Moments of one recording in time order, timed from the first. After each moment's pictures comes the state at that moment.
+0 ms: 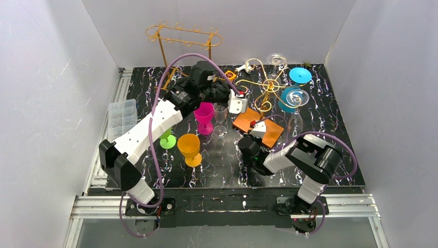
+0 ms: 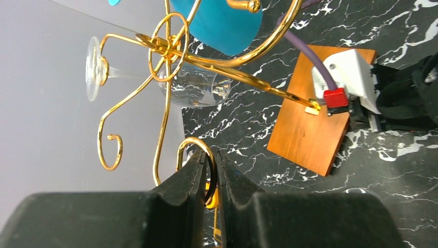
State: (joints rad) left arm -0.73 1.57 1.62 -0.49 0.59 1.18; right arm 0.94 1.71 0.47 0.66 0.87 0.57
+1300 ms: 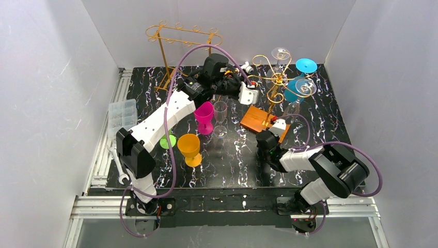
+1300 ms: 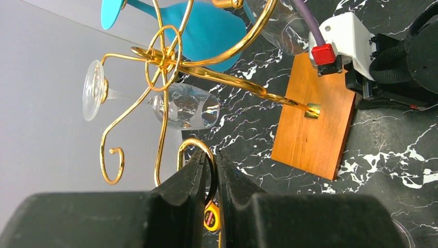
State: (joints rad) left arm -0.74 1.77 1.83 -0.51 0.62 1.15; right arm 0.72 1.47 0.36 0.48 0.70 0.66
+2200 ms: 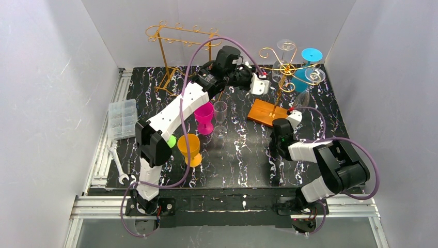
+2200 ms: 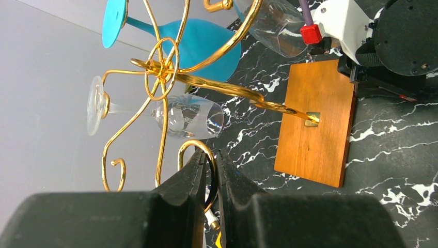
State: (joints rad) left arm -0.75 1.99 2.10 -0.52 0.62 1.13; right arm 0.41 1.49 0.43 0.43 0.54 0.60
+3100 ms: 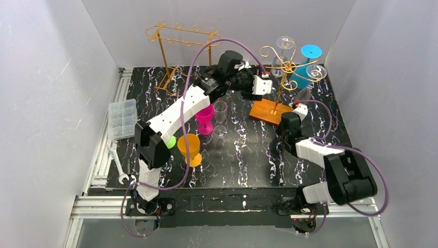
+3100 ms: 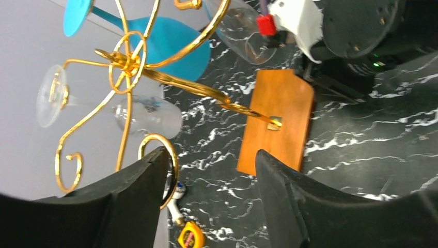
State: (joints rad) left arm -0.76 2.00 2.08 -0.49 0.58 0.99; right arm 0.30 1.41 0.49 0.29 0.40 0.52
